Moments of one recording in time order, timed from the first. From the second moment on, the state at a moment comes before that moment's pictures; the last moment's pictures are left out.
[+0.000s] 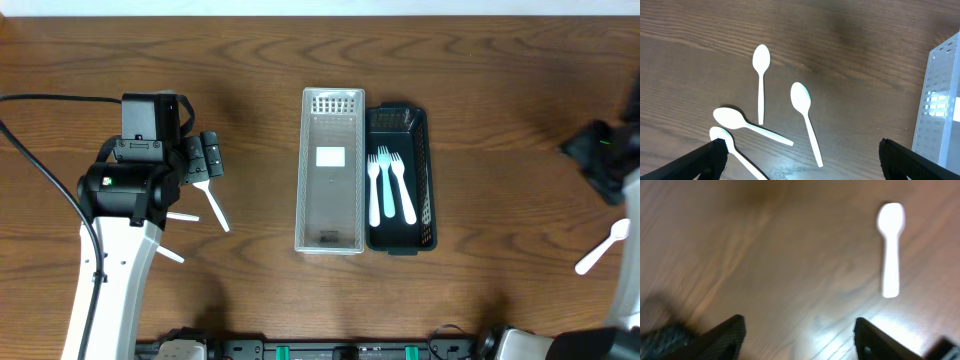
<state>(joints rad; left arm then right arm) -0.07 1.24 1.25 -1.00 -0.19 -0.21 -0.44 1.46 1.43 -1.17 0.12 0.59</state>
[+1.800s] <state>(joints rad) -0.07 1.24 1.25 -1.00 -0.19 -0.21 -0.85 1.95 1.22 -0.71 0.02 0.18</state>
